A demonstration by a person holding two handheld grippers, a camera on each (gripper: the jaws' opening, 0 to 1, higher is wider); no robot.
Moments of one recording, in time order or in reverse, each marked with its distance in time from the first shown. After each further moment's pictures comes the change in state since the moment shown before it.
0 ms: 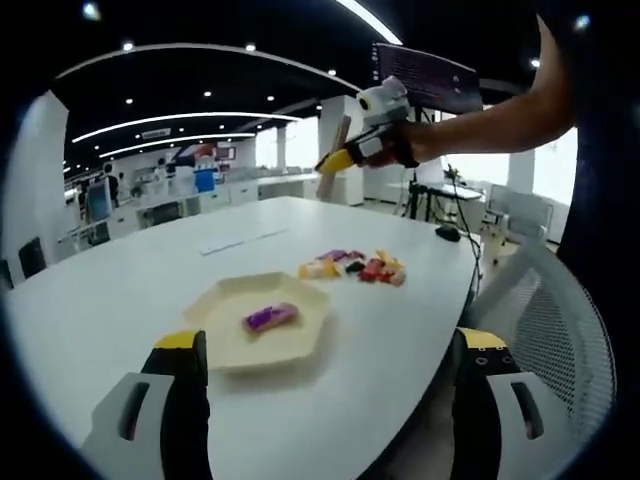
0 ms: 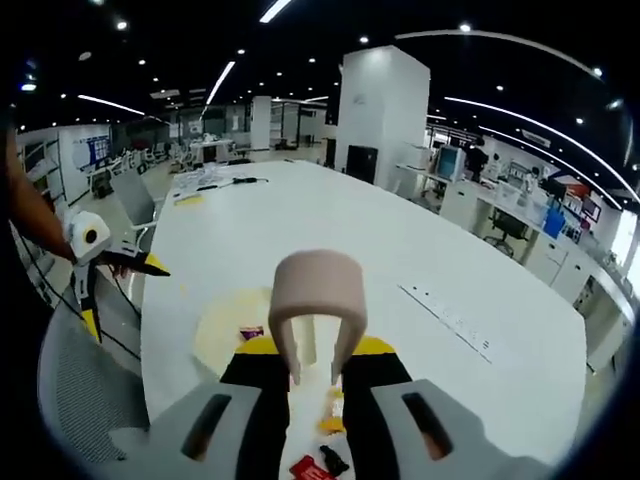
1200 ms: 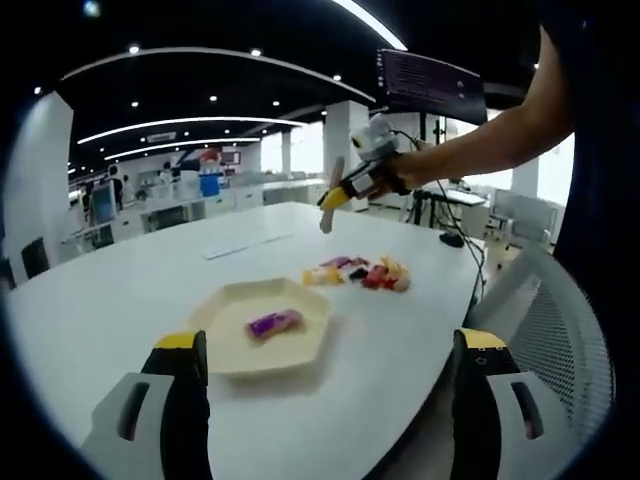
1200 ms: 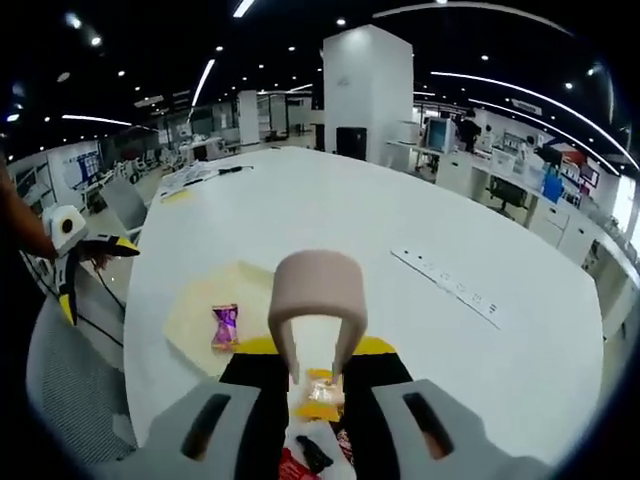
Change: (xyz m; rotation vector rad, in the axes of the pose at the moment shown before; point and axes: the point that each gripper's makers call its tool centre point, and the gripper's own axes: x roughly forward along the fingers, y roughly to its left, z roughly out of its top) left arm 0.002 -0.005 0.007 0.019 -0.021 -0.004; right arm 0.026 -0.043 -0.058 0.112 0.053 -0.008
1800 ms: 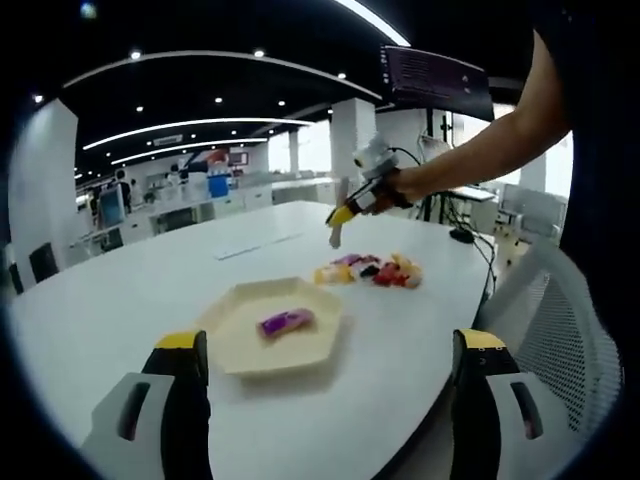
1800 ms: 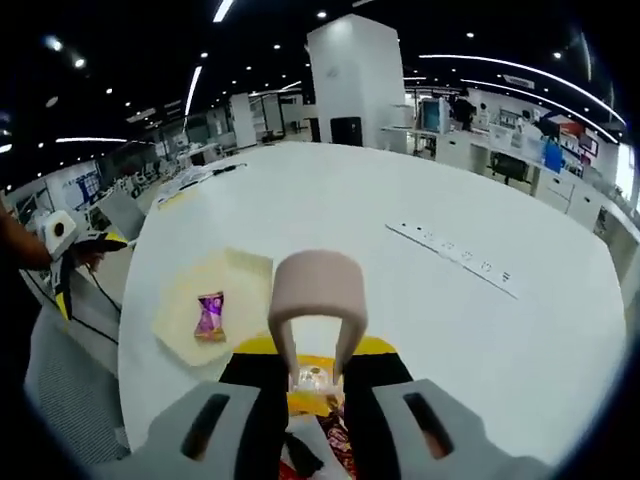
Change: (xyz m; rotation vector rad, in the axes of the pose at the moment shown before) left arm 0.001 0.008 -0.002 0.010 0.008 0.048; right arm 0.028 -0.021 -0.040 0.098 0.020 0.045
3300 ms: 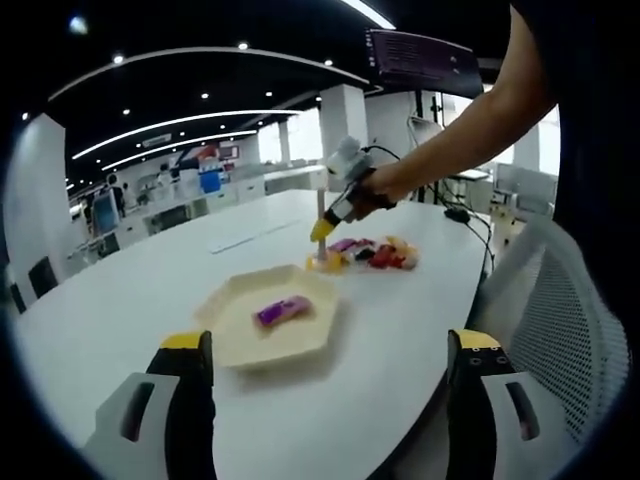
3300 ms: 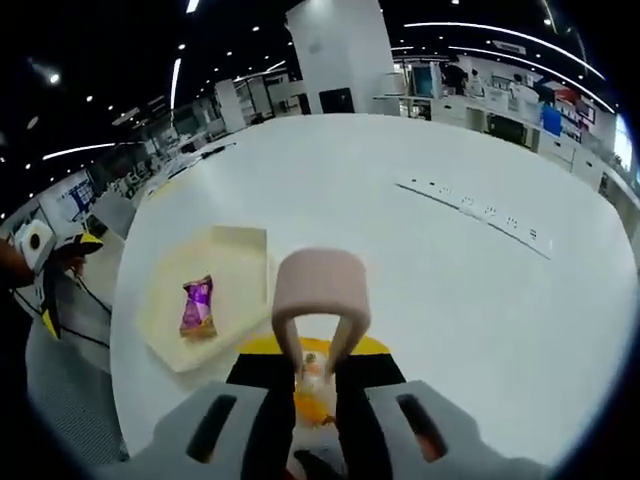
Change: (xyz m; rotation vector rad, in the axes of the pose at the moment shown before) left arm 0.001 -0.005 -0.010 0.062 0.054 -0.014; right arm 0.043 0.015 -0.027 0.080 0.118 0.003
